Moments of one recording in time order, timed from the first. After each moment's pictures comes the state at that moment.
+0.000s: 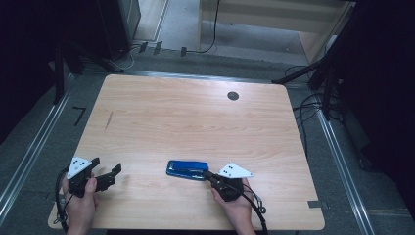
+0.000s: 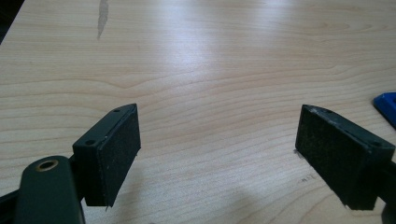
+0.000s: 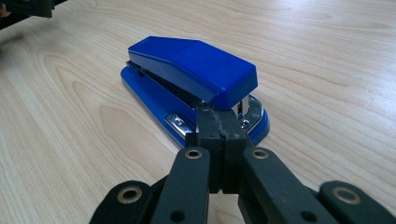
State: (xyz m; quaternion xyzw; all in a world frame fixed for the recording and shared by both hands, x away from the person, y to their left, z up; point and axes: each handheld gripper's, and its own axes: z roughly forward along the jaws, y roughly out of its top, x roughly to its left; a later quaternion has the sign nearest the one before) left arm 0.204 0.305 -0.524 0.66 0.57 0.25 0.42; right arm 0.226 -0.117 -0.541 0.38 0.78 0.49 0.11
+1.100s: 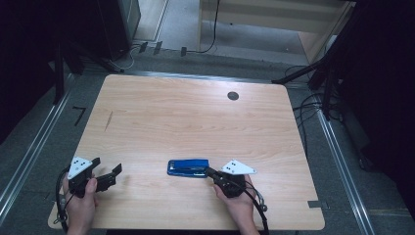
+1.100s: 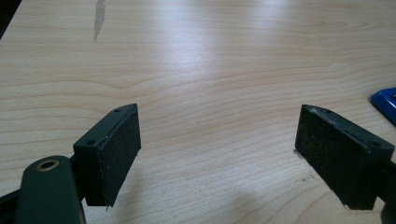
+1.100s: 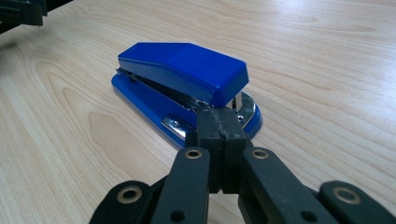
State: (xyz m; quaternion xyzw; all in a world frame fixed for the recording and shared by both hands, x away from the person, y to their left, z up) left arm 0.204 0.304 -0.524 0.67 0.56 0.26 0.42; right arm 0.235 -0.125 -0.539 0.39 0.77 0.50 0.11
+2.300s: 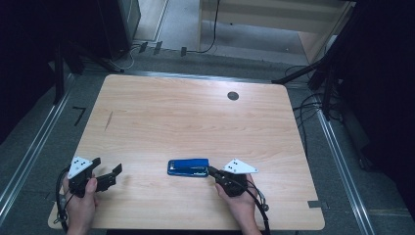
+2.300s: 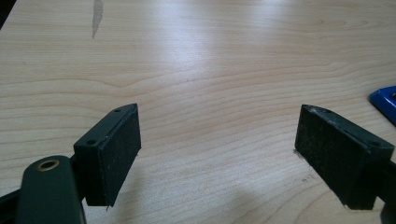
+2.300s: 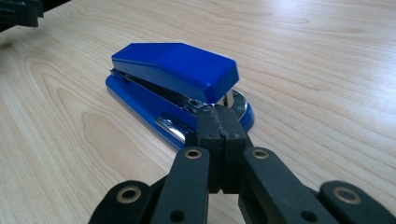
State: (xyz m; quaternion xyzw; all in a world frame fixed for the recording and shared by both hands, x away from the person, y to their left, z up) left arm 0.204 0.304 -0.524 0.67 0.56 0.25 0.42; right arm 0.237 -0.130 -0.538 0.39 0.77 0.50 0.12
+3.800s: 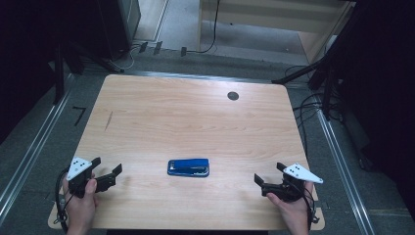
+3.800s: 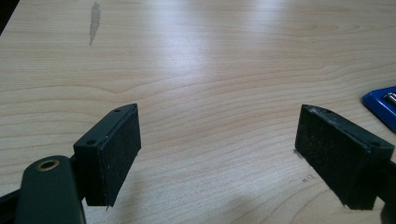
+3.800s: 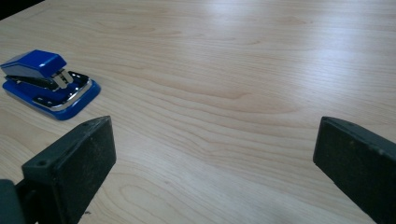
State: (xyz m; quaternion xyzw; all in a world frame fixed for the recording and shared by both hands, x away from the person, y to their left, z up) left arm 0.203 0.304 -0.524 0.67 0.55 0.26 0.43; right arm 0.220 -0.278 -0.523 0.48 0.71 0.48 0.19
